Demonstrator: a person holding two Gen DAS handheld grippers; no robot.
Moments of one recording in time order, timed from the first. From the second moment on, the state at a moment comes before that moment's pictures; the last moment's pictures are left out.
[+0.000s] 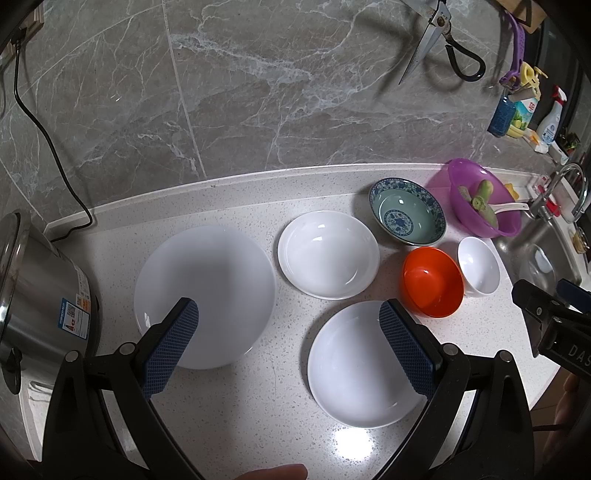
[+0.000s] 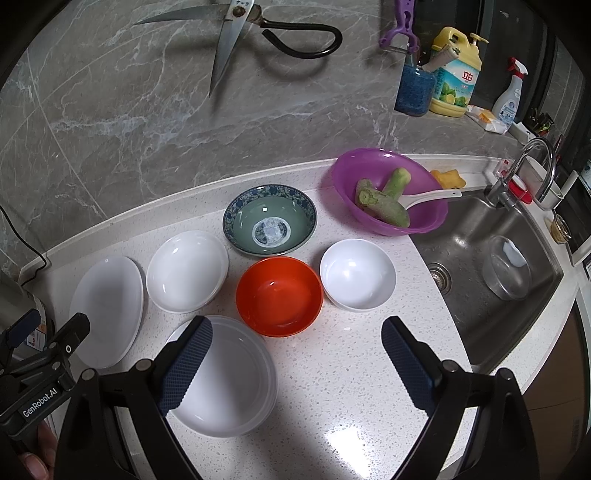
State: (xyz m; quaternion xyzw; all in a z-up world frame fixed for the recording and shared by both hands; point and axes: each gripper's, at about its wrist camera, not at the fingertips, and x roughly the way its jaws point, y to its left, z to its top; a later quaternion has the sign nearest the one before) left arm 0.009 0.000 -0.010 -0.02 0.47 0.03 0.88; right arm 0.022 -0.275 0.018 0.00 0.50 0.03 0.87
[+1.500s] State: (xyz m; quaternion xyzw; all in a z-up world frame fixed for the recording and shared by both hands) left arm 0.024 0.219 -0.156 -0.11 0.56 0.11 0.81; right arm 0.077 -0.112 -0.124 0.20 0.60 0.32 0.71
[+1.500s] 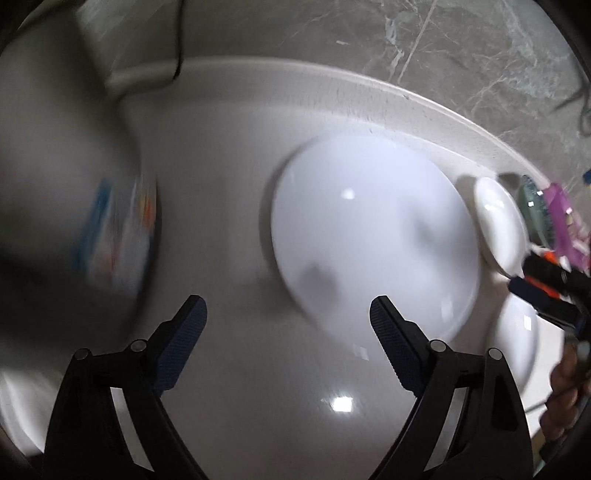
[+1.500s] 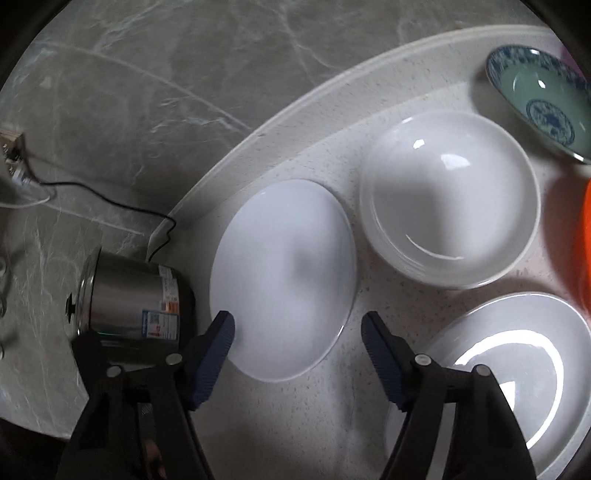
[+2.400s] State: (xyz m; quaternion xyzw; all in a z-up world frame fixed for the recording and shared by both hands) left arm 0.139 0.249 -0.213 -0.03 0.62 0.03 0.78; right arm 0.109 -0.094 -0.163 0.16 0.65 0.26 0.70
